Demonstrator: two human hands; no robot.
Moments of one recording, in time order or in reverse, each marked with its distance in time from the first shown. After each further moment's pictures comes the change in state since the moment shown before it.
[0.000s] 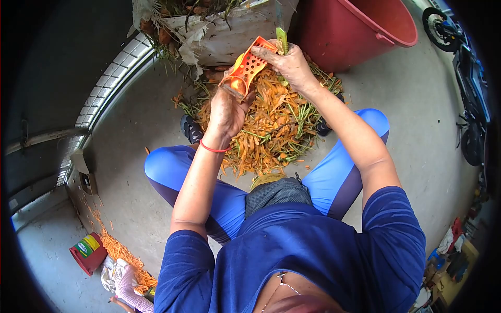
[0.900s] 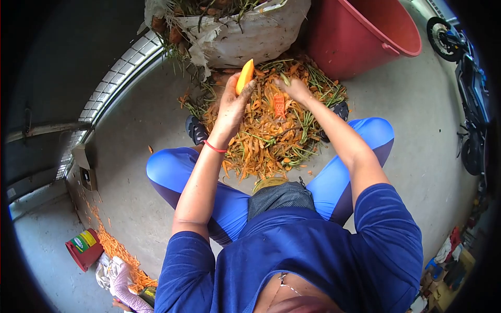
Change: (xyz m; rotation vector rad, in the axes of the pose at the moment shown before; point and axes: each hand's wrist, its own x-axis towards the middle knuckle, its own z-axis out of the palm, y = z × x) left_hand 0.005 0.009 -0.013 0.855 -0.088 0.241; right_hand 0.015 0.174 -0.050 -0.822 -0.175 0.528
